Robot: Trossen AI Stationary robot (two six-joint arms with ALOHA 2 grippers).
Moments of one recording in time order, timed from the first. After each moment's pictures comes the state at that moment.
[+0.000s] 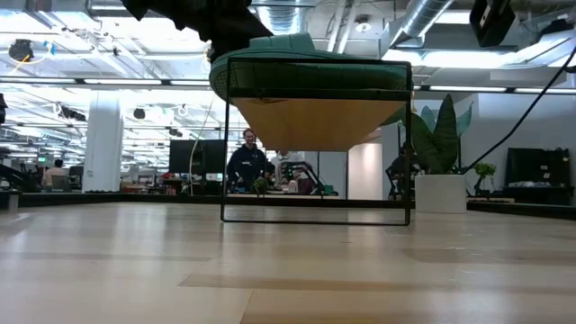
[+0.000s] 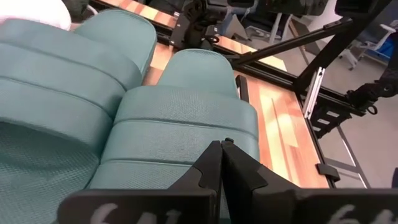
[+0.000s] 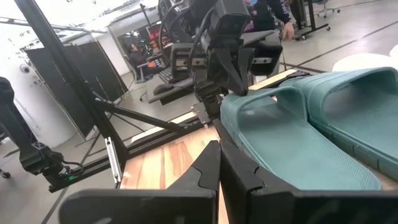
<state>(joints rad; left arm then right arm) 0.08 1.29 0.89 -0.01 0.17 -0.32 0.66 0.94 0.51 0.32 0.79 0.41</state>
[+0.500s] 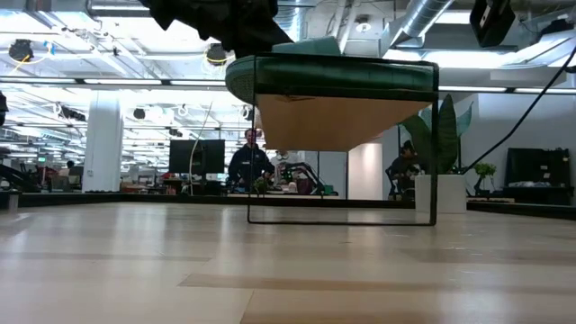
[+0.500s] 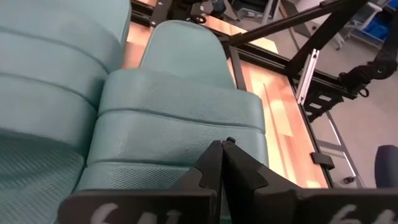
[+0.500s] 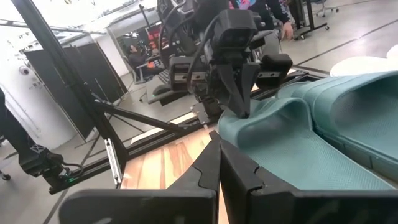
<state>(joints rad) 0.07 1.46 0.99 0.01 0.25 -0.30 0.66 0.94 0.51 0.32 0.79 0.42</state>
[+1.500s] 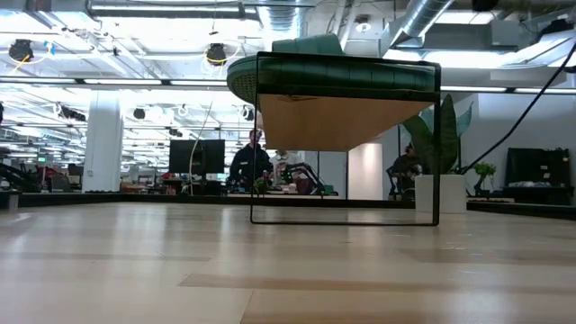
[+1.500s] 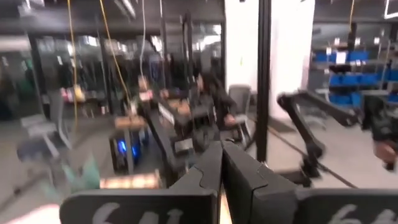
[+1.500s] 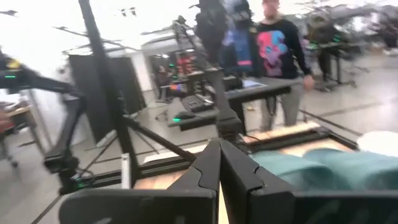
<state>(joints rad) -0.04 0.68 1.00 -0.14 0.12 0.01 0.69 0.93 0.51 0.55 0.75 0.09</state>
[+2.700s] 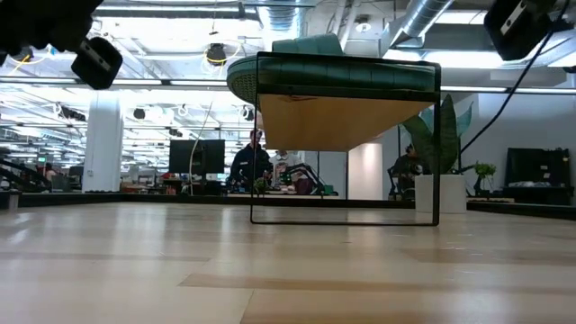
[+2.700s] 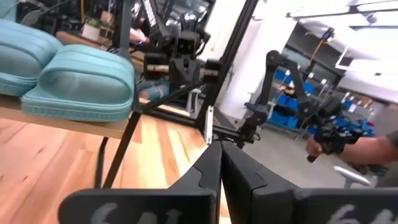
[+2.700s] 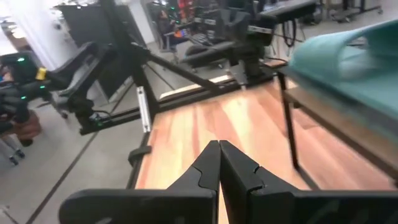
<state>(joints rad) -0.45 0.36 0.08 0.41 -0.17 -0.39 0.82 1.27 0.51 0.55 0.80 0.42</state>
